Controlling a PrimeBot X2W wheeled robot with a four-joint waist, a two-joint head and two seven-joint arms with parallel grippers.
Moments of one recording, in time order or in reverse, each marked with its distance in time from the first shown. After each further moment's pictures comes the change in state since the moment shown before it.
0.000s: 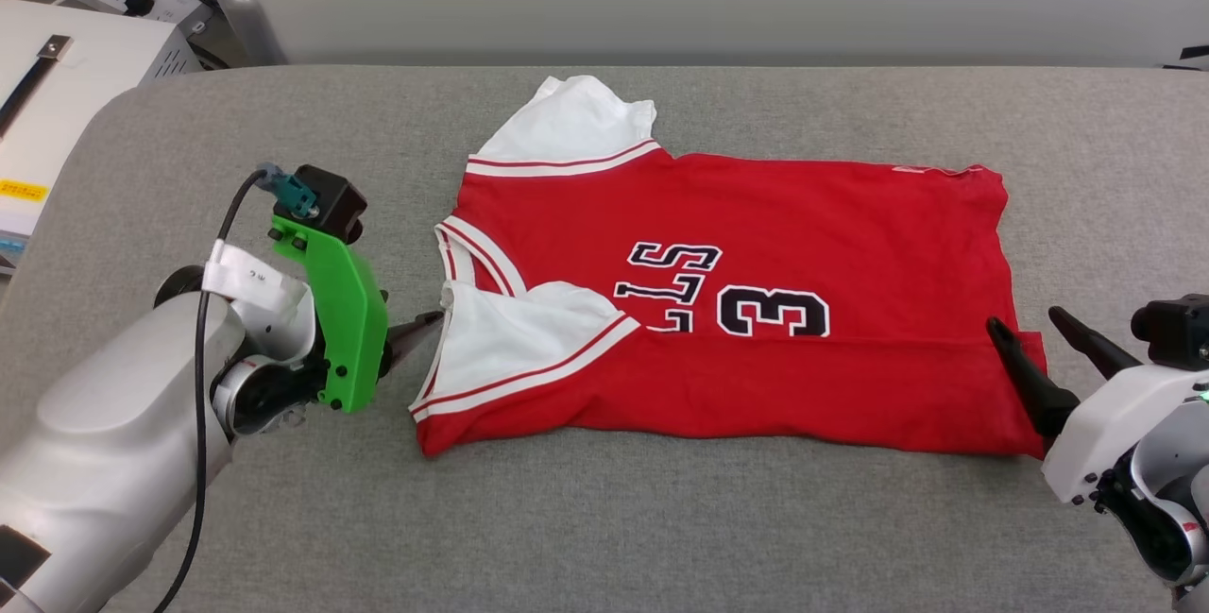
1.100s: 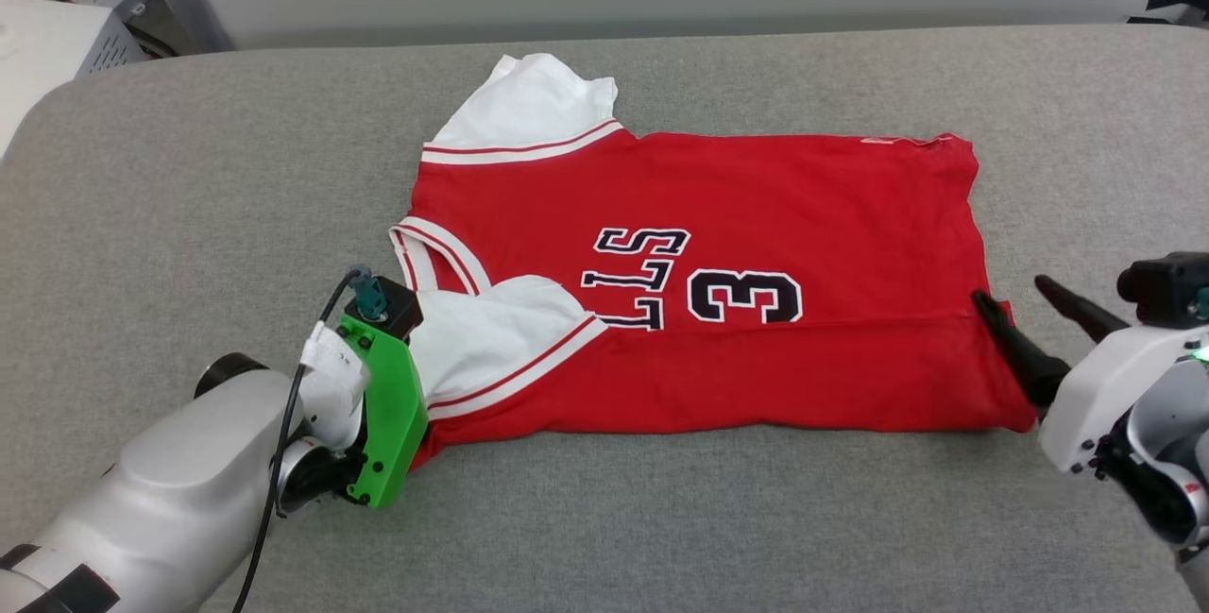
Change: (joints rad) left arm 0.030 -0.059 -0.191 0.091 0.001 -0.003 0.116; right arm -0.042 0.004 0.008 -0.064 -0.008 0.000 0.104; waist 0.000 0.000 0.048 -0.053
